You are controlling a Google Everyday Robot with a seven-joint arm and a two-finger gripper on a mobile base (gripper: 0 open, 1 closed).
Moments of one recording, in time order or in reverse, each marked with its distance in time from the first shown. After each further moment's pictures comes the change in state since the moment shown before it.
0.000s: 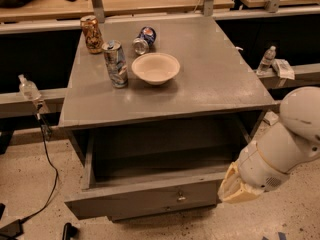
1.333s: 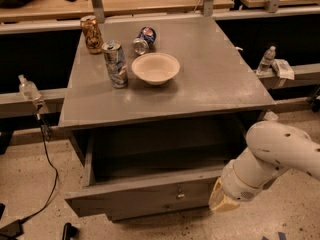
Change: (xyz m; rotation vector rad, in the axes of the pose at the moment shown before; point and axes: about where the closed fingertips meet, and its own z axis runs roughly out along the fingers) arm 0.043 -0.031 0.093 0.004 0.088 0.023
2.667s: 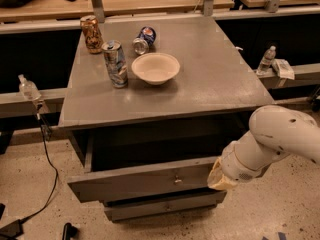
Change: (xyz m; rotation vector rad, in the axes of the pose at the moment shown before) arm -0.014 -0.045 -0.034 0.148 -0.008 -0.012
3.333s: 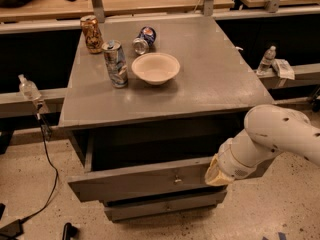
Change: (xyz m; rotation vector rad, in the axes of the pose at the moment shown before) arm -0.005 -0.018 0.006 0.035 0.007 -0.019
